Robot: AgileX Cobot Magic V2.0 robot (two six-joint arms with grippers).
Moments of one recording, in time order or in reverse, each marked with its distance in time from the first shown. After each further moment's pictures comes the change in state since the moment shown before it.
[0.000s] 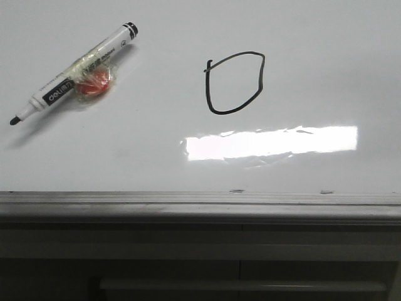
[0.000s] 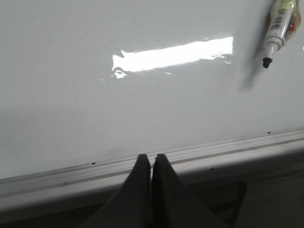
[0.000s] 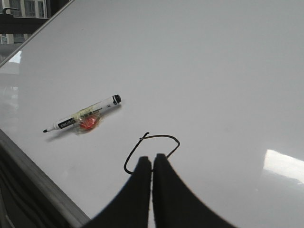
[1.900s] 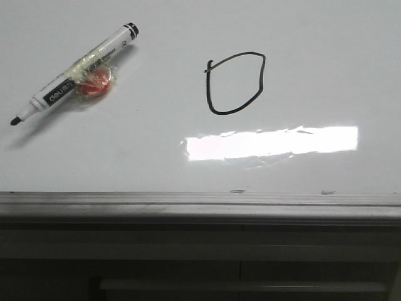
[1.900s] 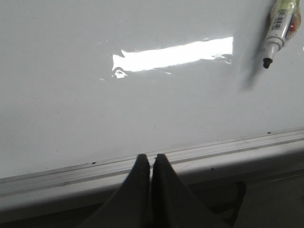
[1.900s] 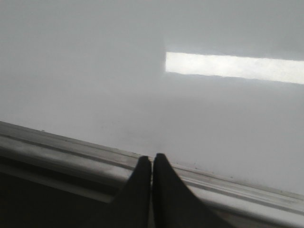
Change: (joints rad) left arm 0.000 0.000 0.000 -0.002 0.001 -0.001; right arm -0.367 -0.322 0.322 -0.490 0.272 0.553
